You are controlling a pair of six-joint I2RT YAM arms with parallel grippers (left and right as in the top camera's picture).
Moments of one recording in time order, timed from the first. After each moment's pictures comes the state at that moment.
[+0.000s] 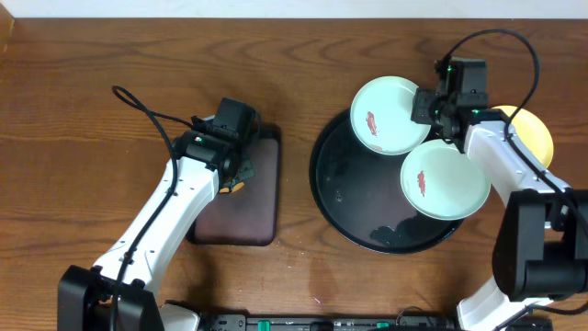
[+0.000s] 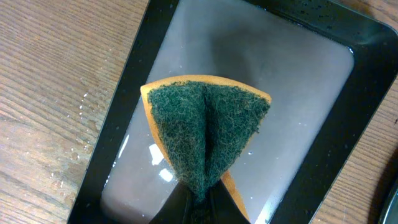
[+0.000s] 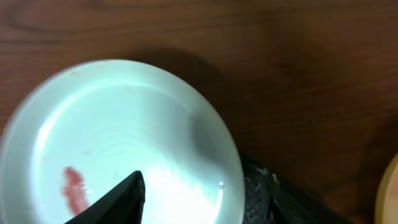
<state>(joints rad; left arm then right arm) -0.32 1.50 1.10 -0.93 -0.22 -0.66 0.05 1.82 1.18 -0.25 -0.01 0.17</state>
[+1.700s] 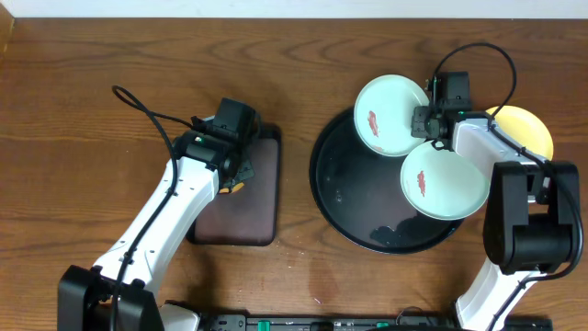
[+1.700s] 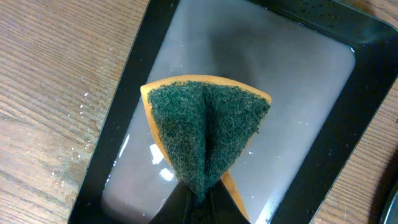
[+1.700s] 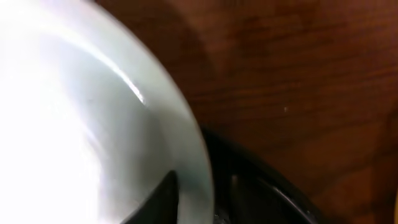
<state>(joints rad) -0.32 1.50 1.10 -0.94 -0.22 -0.66 0.05 1.97 1.18 -0.24 0.08 0.13</state>
